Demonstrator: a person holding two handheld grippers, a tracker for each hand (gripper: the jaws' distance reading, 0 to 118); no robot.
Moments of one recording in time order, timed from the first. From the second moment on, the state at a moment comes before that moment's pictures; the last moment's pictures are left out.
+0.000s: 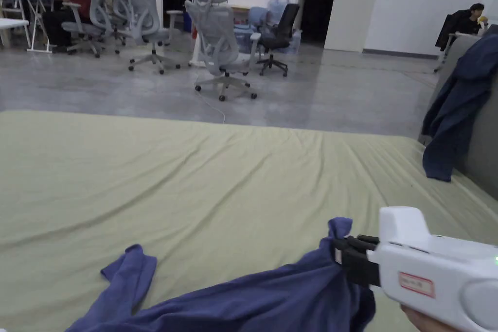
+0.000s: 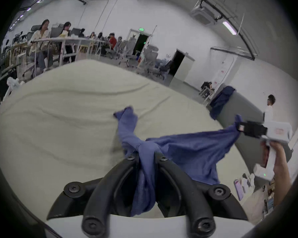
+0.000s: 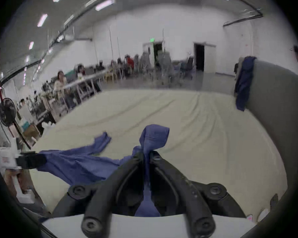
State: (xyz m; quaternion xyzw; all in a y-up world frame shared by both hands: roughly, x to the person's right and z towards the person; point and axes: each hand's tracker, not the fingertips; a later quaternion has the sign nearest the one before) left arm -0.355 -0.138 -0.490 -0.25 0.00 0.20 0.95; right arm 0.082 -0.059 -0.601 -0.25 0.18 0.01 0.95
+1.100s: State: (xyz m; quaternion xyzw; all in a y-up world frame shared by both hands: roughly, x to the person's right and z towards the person) left arm -0.348 0.191 -0.581 0.03 -0.08 0.15 0.98; right arm 0.130 0.240 -0.637 -0.07 0.03 -0.10 0.99
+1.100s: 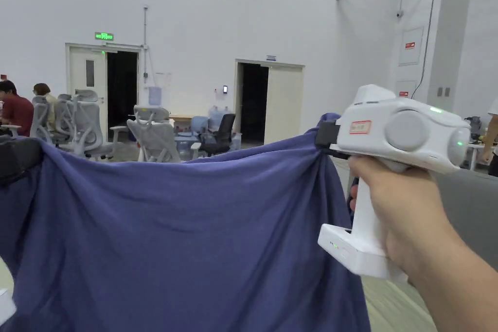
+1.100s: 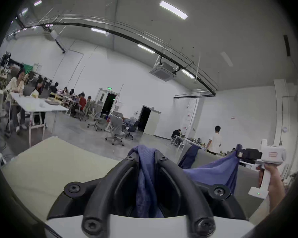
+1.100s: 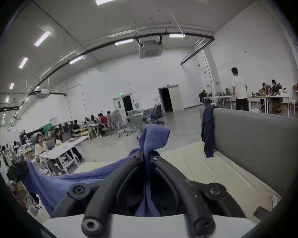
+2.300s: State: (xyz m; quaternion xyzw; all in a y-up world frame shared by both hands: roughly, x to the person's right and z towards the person) left arm -0.370 -0.176 -0.670 -0.27 -0.11 0.06 0.95; right arm 0.141 -0.188 -0.718 -0.31 0.03 -0.13 0.94
